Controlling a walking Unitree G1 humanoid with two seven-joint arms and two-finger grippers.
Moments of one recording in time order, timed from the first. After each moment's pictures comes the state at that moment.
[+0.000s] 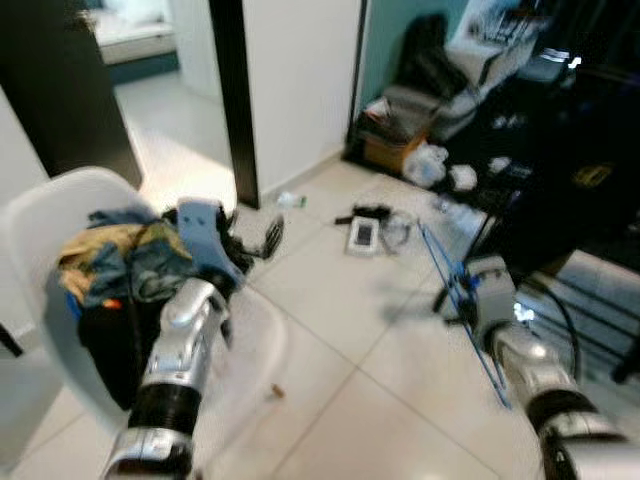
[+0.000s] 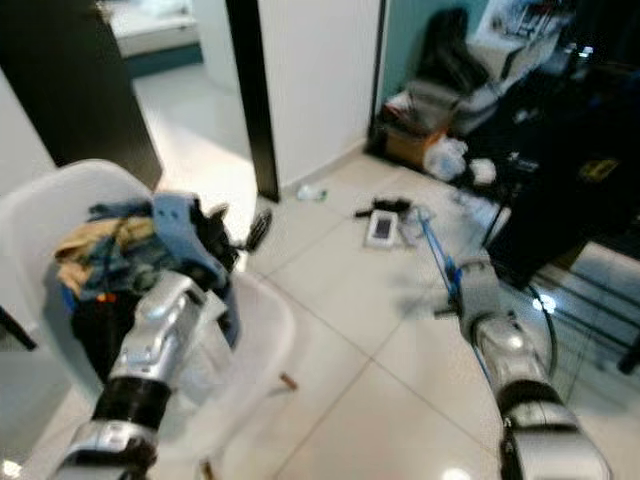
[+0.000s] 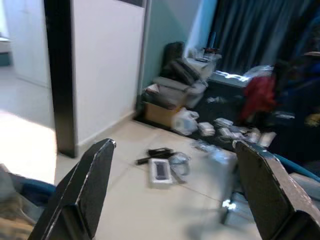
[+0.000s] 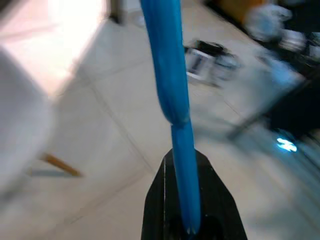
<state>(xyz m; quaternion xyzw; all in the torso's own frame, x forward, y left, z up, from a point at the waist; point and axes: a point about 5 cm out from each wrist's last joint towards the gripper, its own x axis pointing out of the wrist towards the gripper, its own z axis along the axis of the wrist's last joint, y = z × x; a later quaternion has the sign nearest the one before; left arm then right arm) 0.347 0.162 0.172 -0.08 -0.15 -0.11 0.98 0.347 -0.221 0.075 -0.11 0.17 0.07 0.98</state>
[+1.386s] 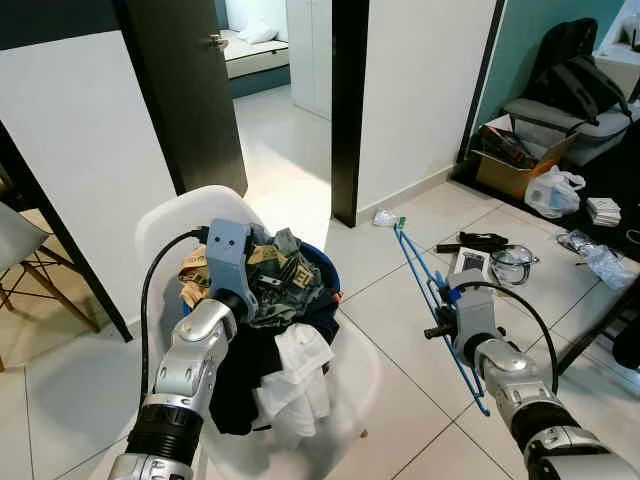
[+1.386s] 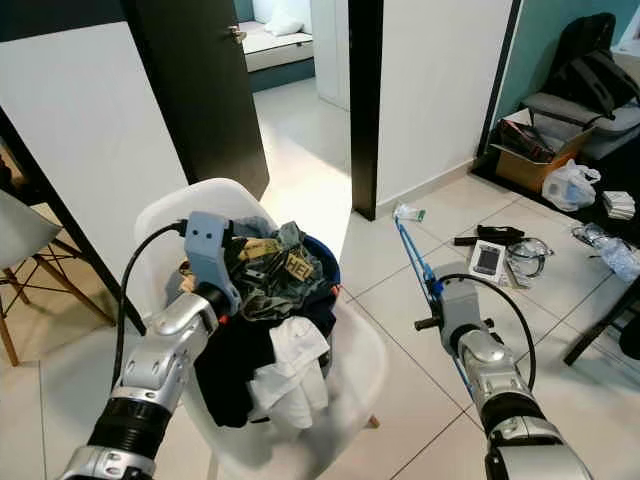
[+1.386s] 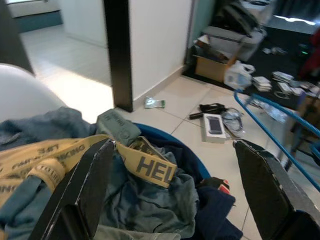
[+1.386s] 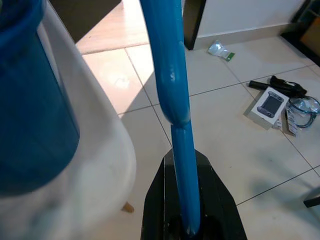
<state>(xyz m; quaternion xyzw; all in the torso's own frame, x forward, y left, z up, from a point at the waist) 0.336 0.129 0.145 -0.05 -0.03 -0.16 0.99 0.330 -0.237 0.059 -0.12 0.18 0.06 0.97</state>
